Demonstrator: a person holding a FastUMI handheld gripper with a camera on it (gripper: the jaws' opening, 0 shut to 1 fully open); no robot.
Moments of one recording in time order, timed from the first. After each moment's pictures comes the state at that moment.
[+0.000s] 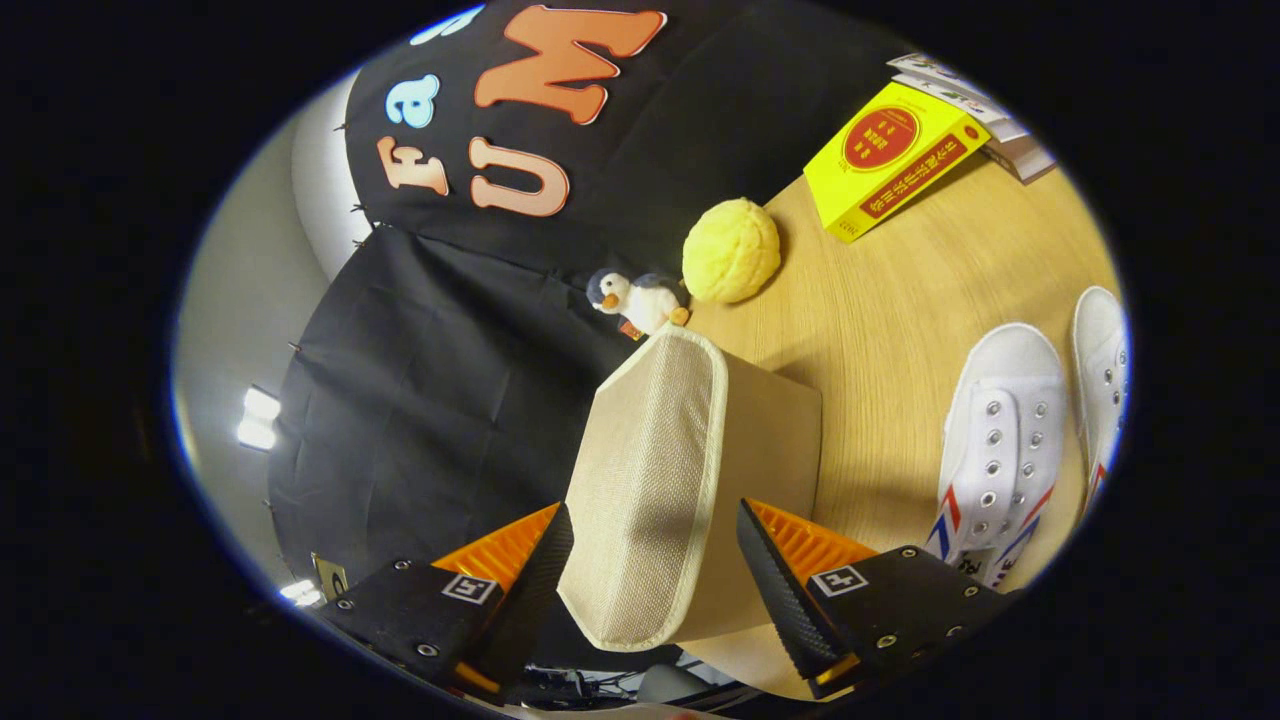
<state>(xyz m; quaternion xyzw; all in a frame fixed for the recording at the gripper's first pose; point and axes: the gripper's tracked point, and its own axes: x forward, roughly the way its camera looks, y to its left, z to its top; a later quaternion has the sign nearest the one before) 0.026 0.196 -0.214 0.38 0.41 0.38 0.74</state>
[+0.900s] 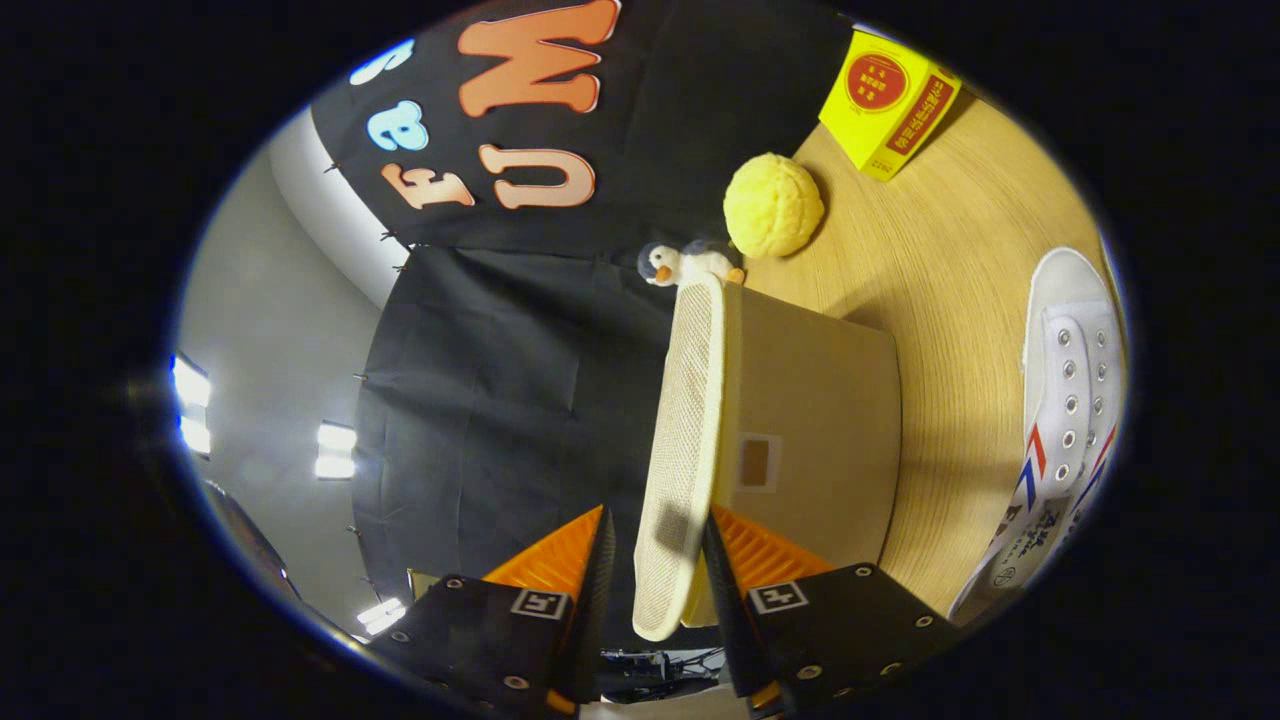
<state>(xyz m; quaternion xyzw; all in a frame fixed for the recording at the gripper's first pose) -0.002 0.199 -0.155 0.46 0.40 0.44 0.66</state>
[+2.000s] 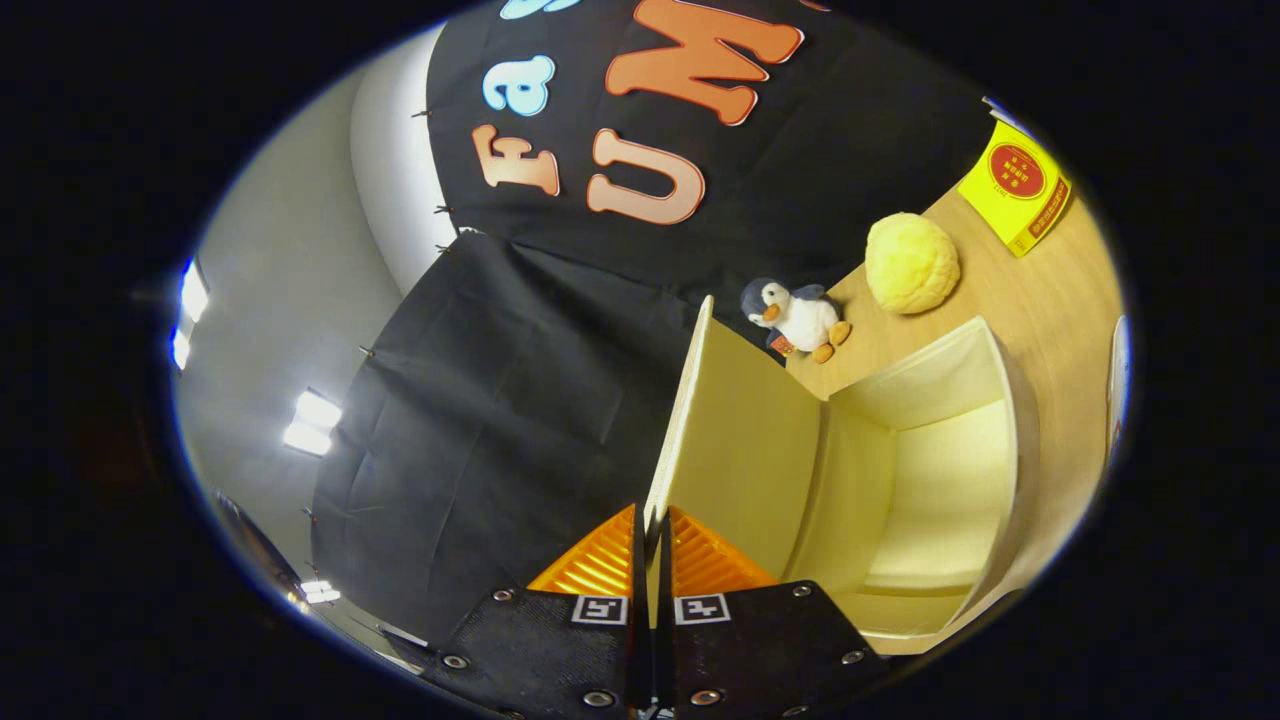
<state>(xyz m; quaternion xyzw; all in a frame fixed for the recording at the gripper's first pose) -0.022 0.346 -0.022 0.43 0.31 0.43 0.73</state>
